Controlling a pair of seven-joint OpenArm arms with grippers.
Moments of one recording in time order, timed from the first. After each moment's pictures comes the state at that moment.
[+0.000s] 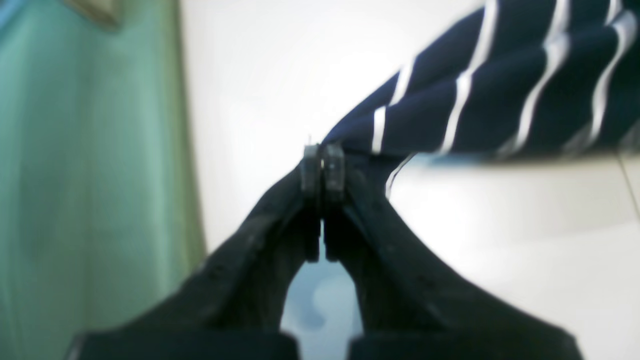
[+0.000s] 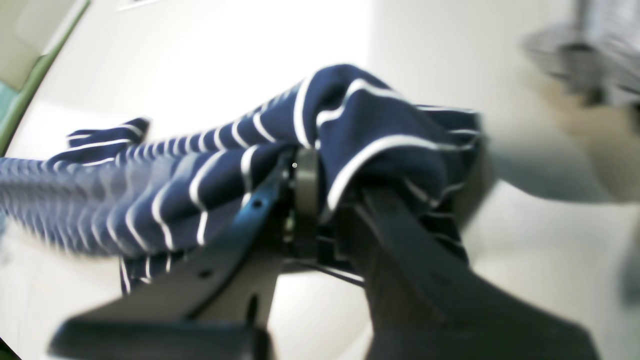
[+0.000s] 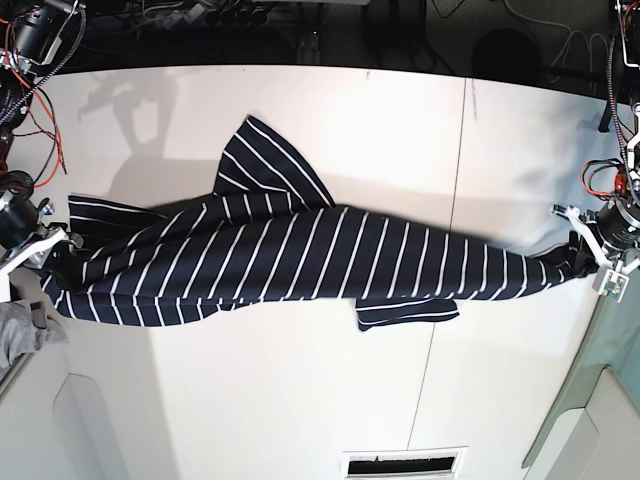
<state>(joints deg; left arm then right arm) 3.7 -34.3 -10.8 79.8 -11.0 -22.0 19.2 1.0 15.5 29.6 89.4 39.1 31.5 -51.4</state>
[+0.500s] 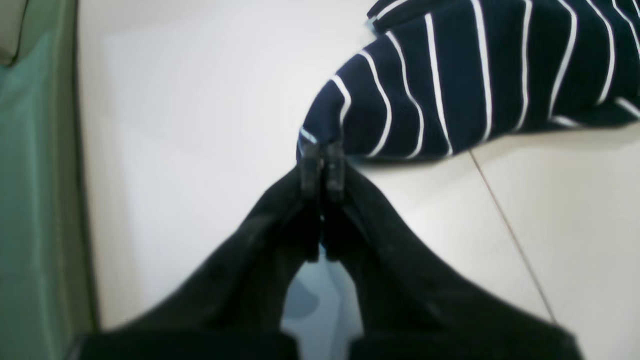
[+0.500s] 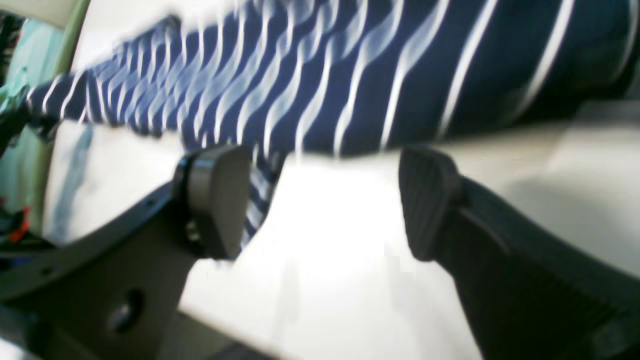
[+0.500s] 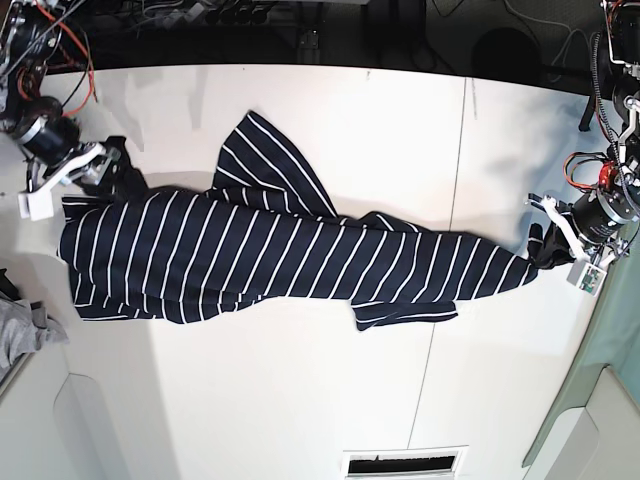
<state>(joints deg) 4.7 -30.5 -10.7 80.3 -17.3 -30.0 22.3 -14.1 9.4 28.2 89.3 49.0 33.5 -57.1</state>
